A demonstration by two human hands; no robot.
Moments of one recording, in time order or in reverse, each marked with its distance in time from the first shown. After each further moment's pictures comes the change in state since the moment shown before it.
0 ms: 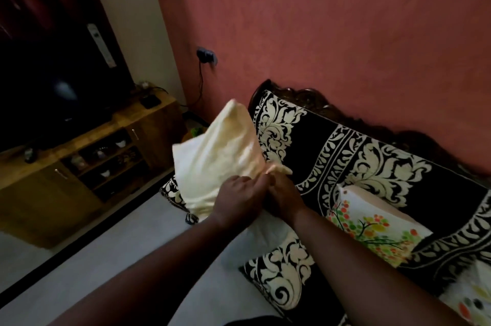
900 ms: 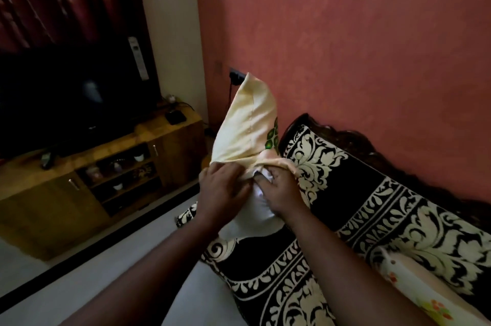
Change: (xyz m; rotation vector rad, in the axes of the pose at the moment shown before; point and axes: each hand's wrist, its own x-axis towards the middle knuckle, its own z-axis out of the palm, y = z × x) left_hand 0.022 -0.219 0.016 -0.247 0.065 -0.571; right_hand 0.193 -0.085 0.047 0.343 0.206 -0.023
